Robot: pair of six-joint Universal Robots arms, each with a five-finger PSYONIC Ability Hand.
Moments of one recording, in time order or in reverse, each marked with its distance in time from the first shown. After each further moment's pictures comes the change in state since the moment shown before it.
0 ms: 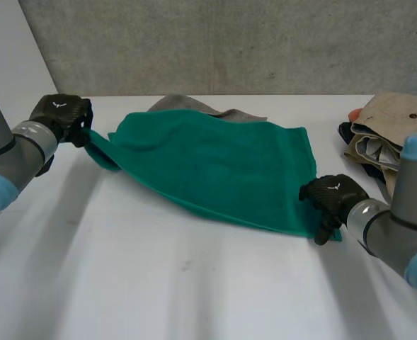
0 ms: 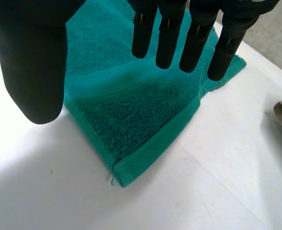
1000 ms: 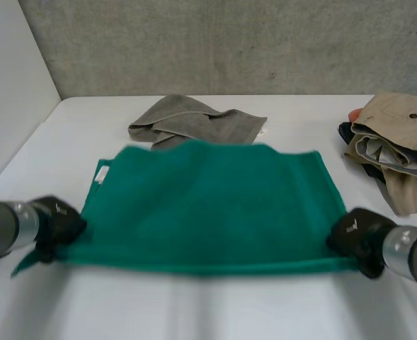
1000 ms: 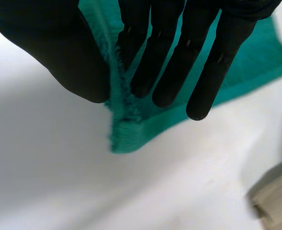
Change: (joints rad) left arm 0.014 0.223 -0.399 -0.549 -0.099 0.664; right arm -0.112 -0.178 0.130 0.376 -0.059 -0.636; left_hand 0.000 0.000 0.000 0.000 0.000; right_hand 0.701 0.738 0.742 0.738 0.720
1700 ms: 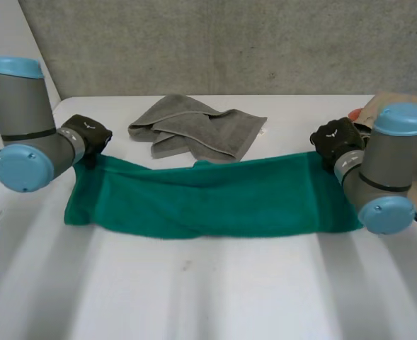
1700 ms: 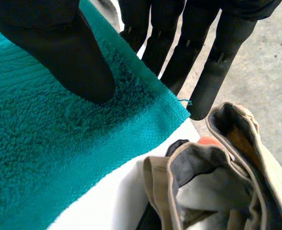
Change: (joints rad) left arm -0.120 -0.532 0.877 0.112 -0.071 -0.295; right arm 0.137 0.482 -0.607 -0.520 0.211 0.369; left_hand 0.000 0.000 0.000 0.000 0.000; right_hand 0.000 0.000 0.002 0.000 0.003
